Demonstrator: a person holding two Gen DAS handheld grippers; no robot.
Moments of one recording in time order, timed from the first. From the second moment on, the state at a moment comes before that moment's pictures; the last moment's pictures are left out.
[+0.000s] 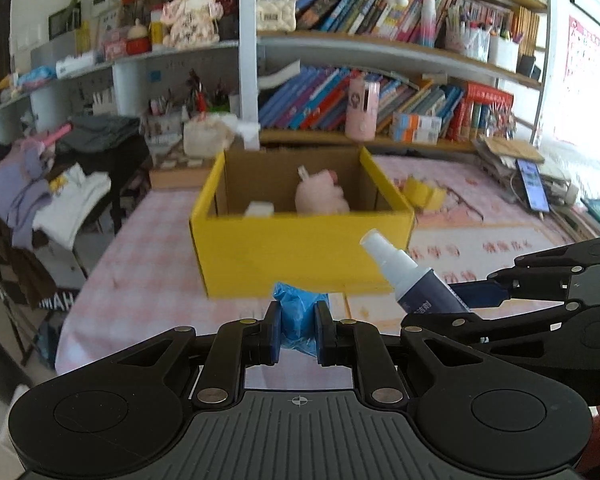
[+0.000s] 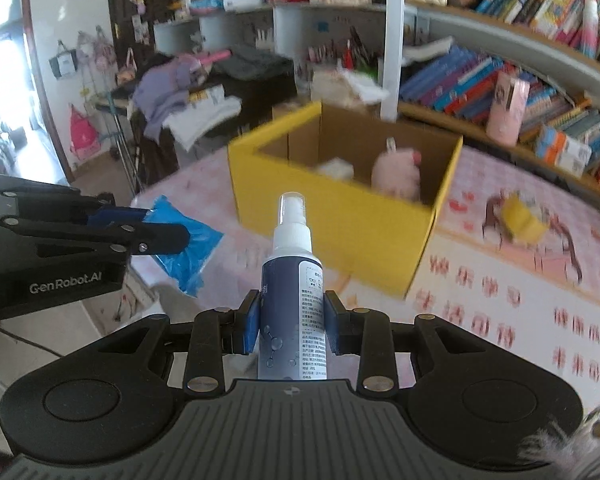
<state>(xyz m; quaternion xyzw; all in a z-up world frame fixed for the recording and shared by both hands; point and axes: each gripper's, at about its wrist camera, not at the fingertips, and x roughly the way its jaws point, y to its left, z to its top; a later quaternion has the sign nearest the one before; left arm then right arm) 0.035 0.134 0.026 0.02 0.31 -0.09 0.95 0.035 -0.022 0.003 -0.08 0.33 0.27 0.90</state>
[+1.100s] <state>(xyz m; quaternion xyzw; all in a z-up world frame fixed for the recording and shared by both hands) 0.273 0.124 -0.018 0.08 0.38 -0.07 0.92 0.282 0.021 -0.035 -0.11 0.41 0.29 0.86</state>
